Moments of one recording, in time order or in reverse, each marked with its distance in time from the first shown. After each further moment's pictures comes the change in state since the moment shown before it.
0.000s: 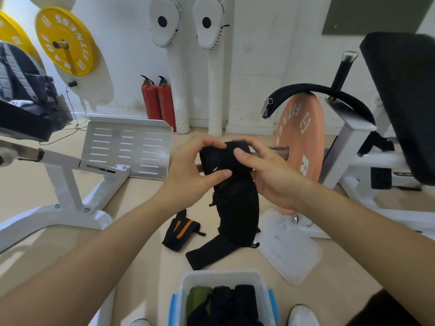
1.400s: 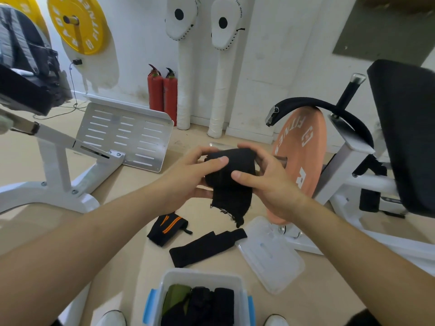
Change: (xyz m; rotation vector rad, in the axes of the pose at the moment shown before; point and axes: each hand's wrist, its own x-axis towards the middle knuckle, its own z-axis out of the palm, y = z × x) left_hand -0.004 -0.001 -0.001 -0.517 -0.127 -0.632; right_hand 0.002 0.015 -0.013 -0.201 0.044 -0.114
